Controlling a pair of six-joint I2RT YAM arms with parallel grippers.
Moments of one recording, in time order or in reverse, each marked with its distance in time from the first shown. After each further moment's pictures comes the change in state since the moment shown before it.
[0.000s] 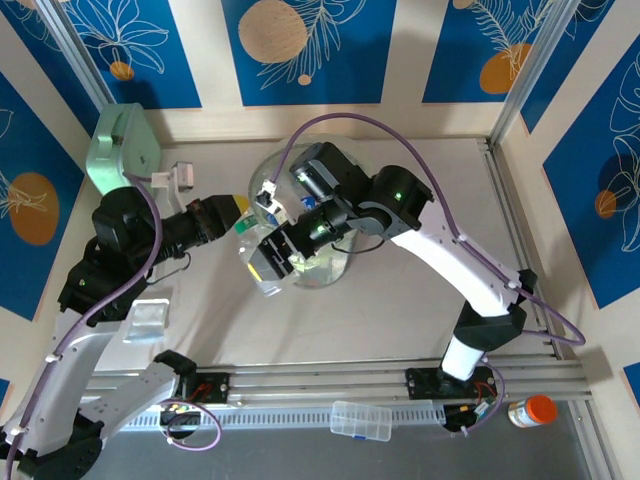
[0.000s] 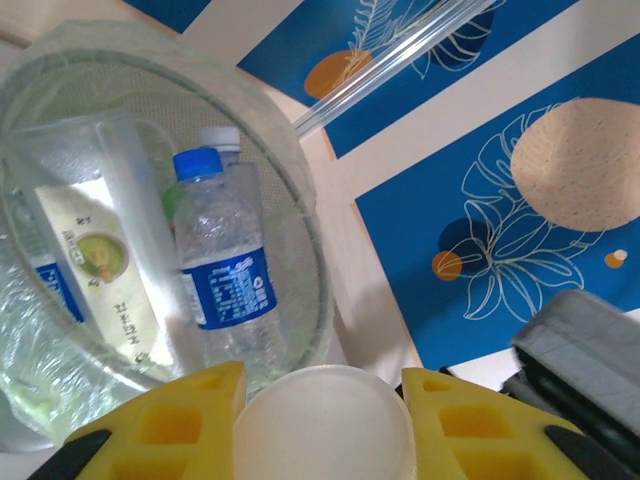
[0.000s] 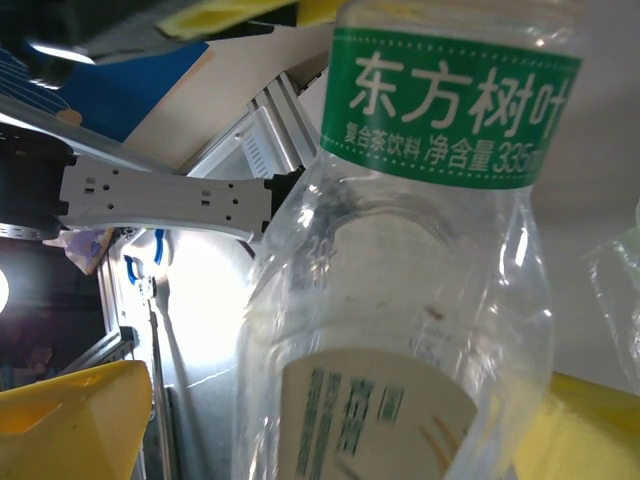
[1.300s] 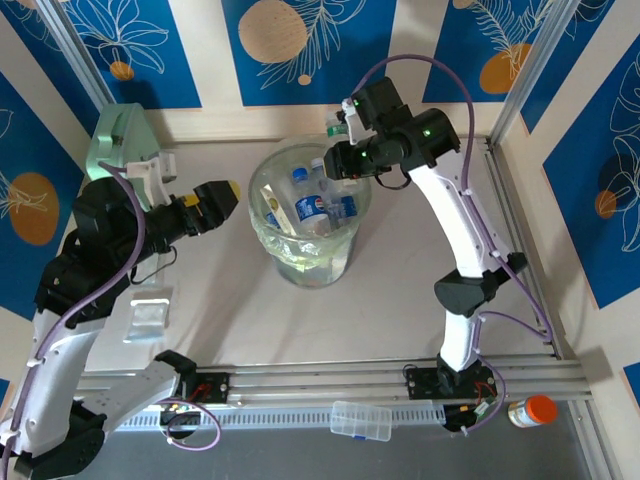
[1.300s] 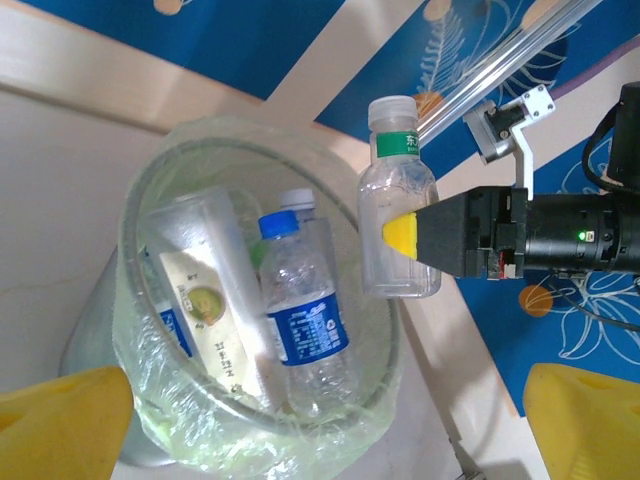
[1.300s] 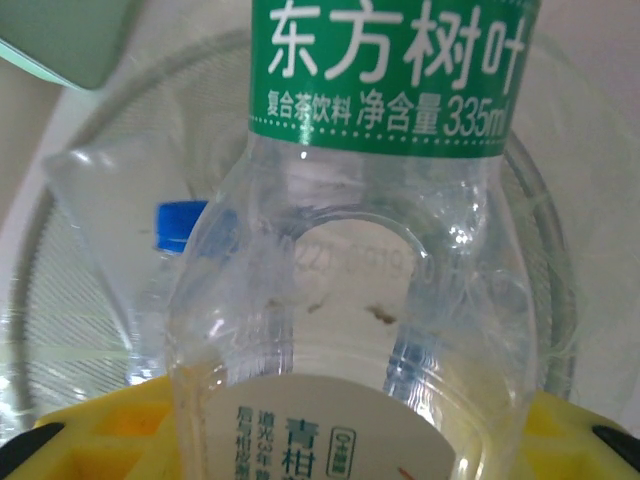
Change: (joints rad) left arm 0.002 0.048 0.187 -0.217 -0.188 0.156; right arm -0.452 0.172 0.232 -0.167 0.383 -0.014
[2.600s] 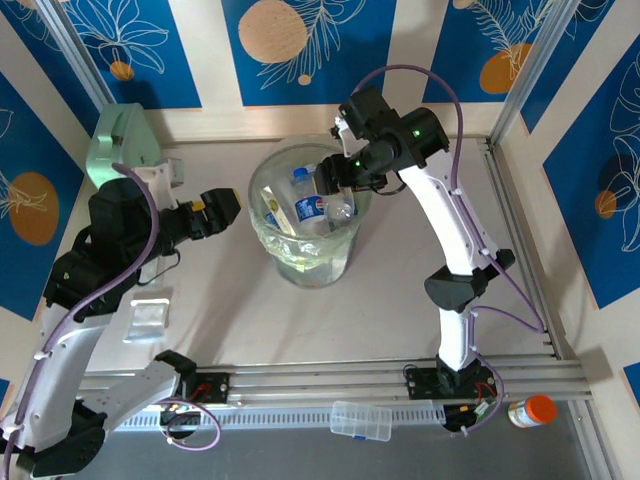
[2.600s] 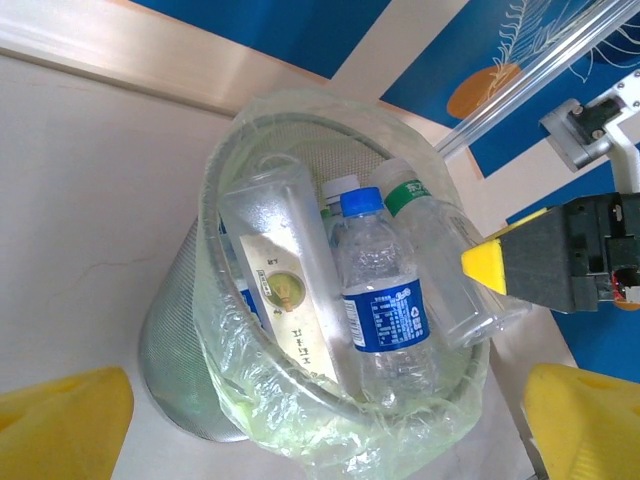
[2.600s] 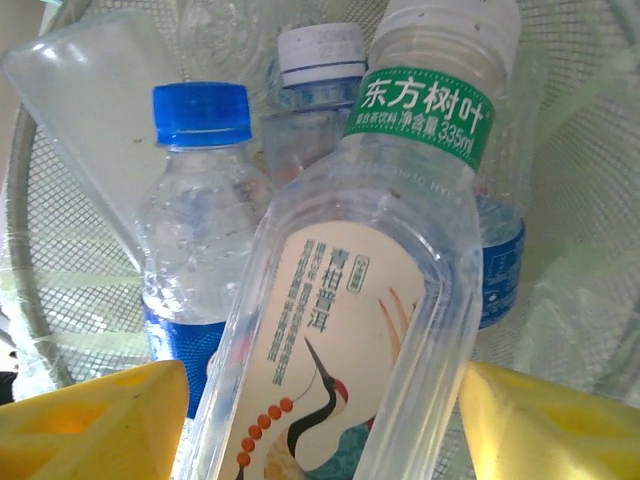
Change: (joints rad) left arm 0.000 0.013 -0.031 -0.056 -0.087 0.071; right arm 0.035 0.068 0.118 -0.180 -0.037 0.071
